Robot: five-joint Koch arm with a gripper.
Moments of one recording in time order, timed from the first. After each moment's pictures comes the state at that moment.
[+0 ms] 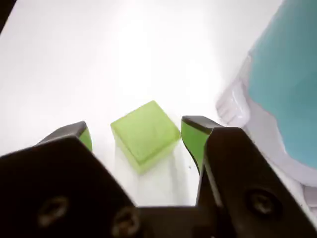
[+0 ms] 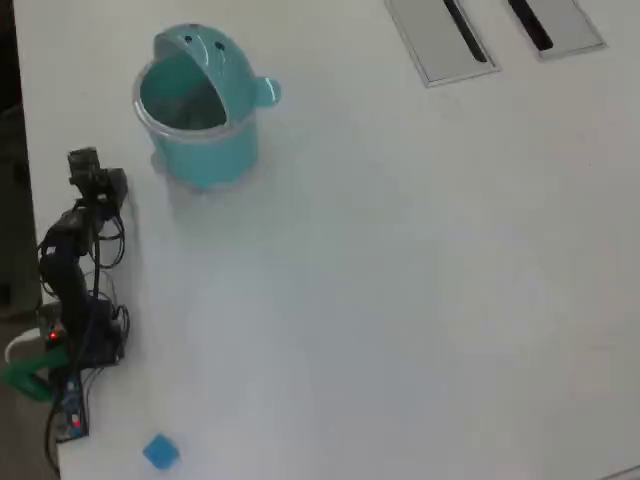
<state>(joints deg) -77.5 79.7 119.2 -6.5 -100.5</state>
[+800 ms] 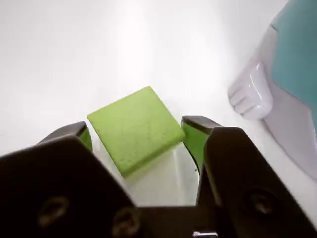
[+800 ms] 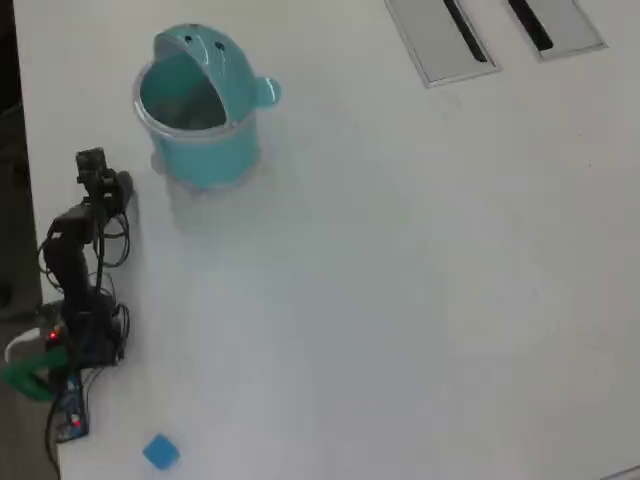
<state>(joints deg) -77.0 70.4 113.9 -6.6 -101.0</state>
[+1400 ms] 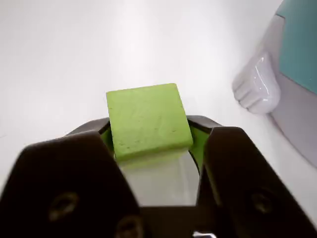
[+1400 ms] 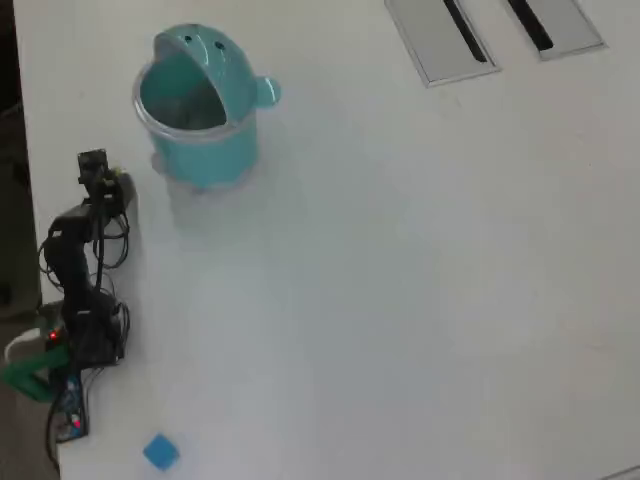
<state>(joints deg) -77.1 69.7 113.4 -7.5 -98.7</state>
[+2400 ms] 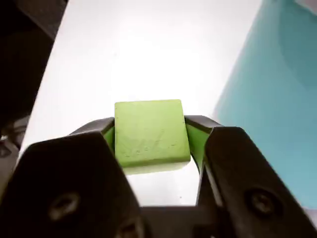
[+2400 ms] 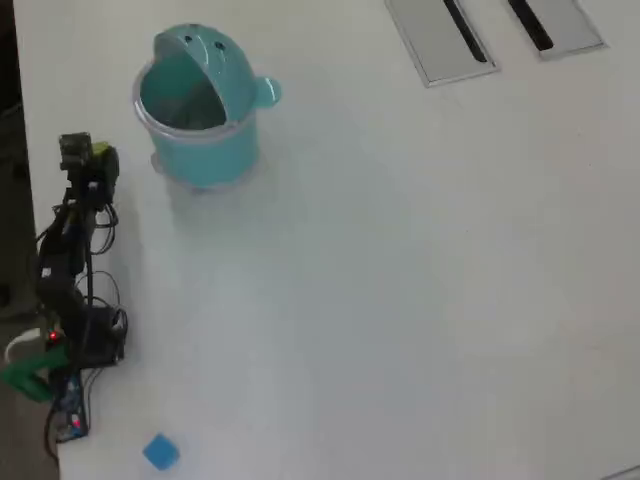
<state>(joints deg) -76.8 93.4 115.6 -0.5 -94.7</state>
